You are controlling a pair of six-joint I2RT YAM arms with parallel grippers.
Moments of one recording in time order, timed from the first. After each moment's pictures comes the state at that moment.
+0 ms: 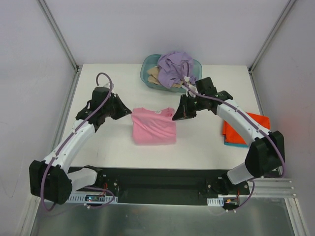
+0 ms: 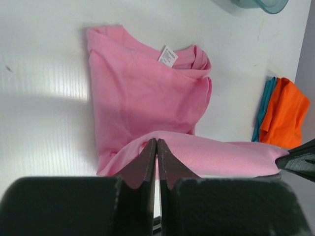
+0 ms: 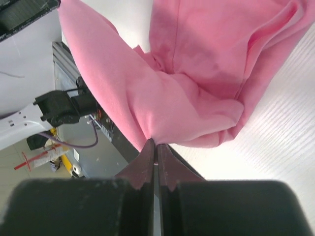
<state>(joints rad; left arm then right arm) -0.27 1.12 0.90 -0.45 0.23 -0.72 0.47 1.49 1.25 -0.69 -0.64 0.42</state>
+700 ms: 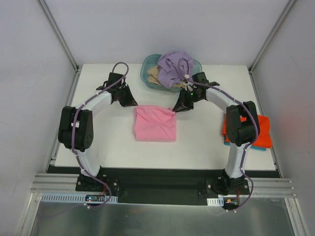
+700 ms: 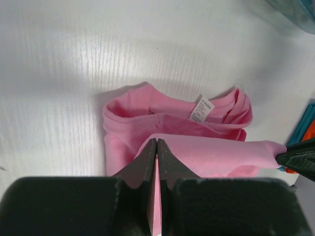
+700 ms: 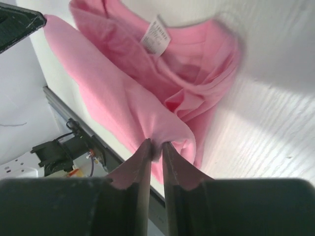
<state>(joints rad) -0.21 1.76 1.24 -0.39 0.32 -0.63 0.33 1.95 1.47 -0.62 -0.68 0.44</state>
